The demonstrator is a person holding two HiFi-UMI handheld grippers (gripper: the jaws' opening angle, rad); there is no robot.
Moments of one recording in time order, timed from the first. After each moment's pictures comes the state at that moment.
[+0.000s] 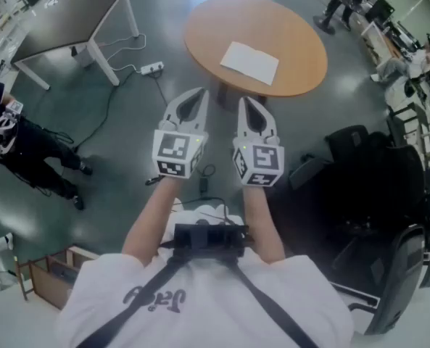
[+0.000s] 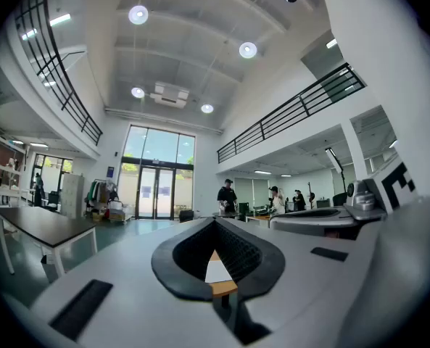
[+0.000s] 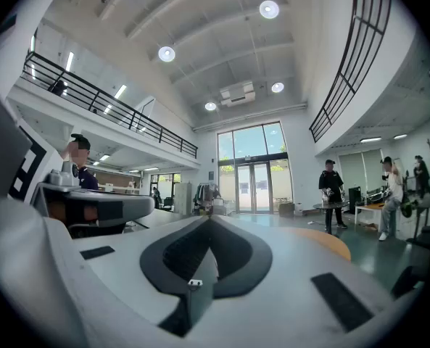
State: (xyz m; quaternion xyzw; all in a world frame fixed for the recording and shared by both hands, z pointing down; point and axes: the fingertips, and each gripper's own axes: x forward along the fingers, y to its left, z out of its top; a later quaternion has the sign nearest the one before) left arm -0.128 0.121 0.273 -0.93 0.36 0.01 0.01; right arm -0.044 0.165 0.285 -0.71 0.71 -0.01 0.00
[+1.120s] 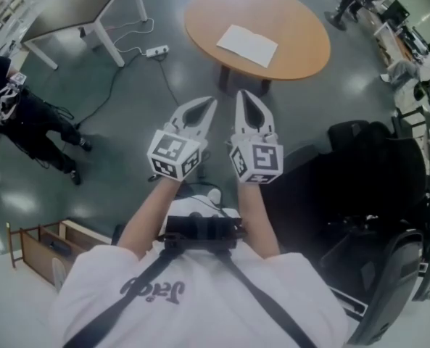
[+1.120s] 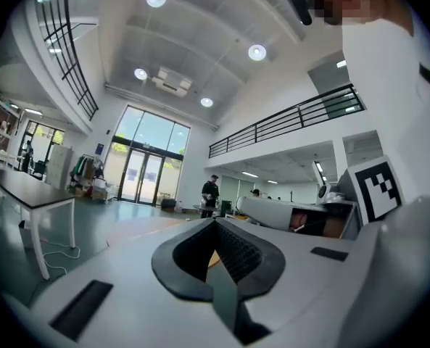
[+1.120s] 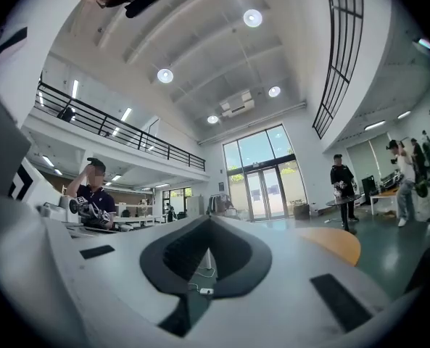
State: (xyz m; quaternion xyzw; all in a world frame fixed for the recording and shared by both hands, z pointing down) left arm -0.068 0.227 0.324 -0.95 0.30 0.01 -0.06; right arm -0.009 0.239 0.291 -0.66 0.75 0.01 0.07
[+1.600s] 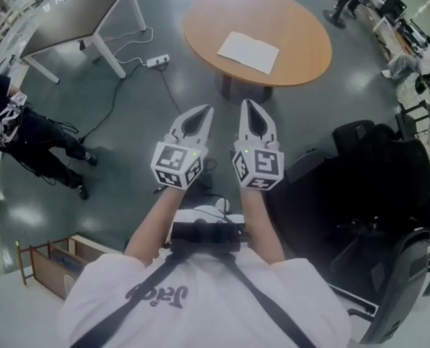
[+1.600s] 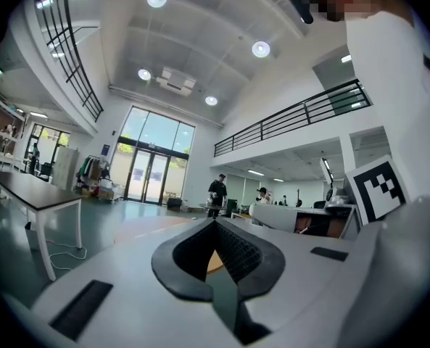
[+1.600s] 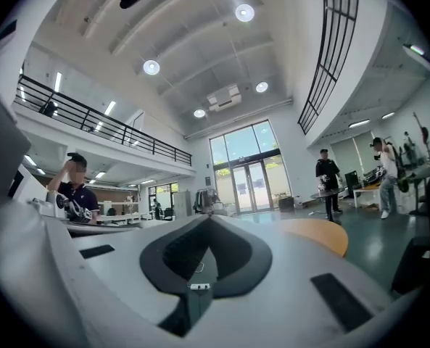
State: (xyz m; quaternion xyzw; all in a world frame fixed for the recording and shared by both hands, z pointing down) left arm -0.081 0.194 0.337 -0.95 0.32 0.00 -0.06; right arm 0.005 0.214 0.314 -0.70 0.71 -0.03 0.07
